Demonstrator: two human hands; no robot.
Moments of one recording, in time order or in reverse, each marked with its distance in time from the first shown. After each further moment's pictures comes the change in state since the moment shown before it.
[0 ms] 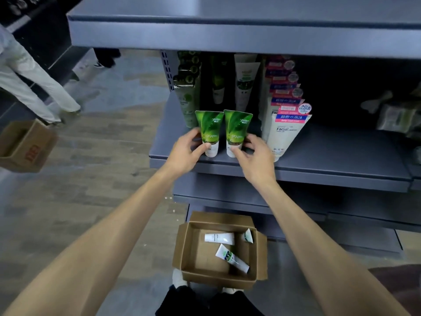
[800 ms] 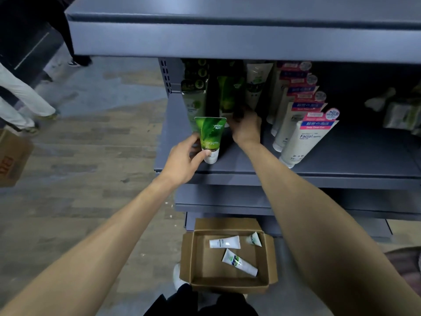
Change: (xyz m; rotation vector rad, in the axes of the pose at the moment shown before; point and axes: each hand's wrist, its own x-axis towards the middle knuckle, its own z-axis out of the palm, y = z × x) left_hand 0.015 -0.028 -0.039 0.035 -0.066 0.015; right_hand 0.120 -0.012 0.075 -0.213 0.162 0.110
